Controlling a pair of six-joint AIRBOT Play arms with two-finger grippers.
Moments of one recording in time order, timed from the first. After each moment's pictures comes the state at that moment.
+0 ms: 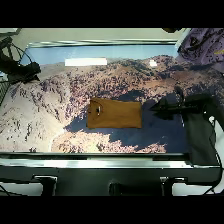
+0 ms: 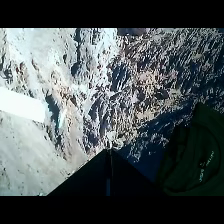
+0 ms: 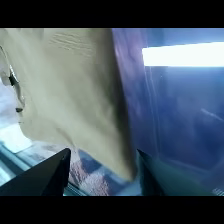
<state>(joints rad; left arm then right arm) 0.05 -1.61 1.97 1.46 -1.55 -1.86 -0.28 -1.57 1.07 2.53 -1.26 -1.93</state>
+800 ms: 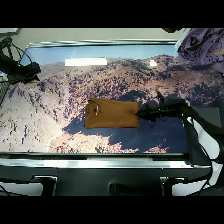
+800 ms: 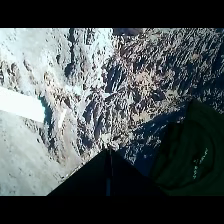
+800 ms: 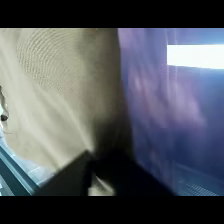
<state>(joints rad) 0.05 -1.61 1.97 1.46 -1.55 -1.86 -0.07 -1.68 1.02 2.66 -1.07 -2.04</state>
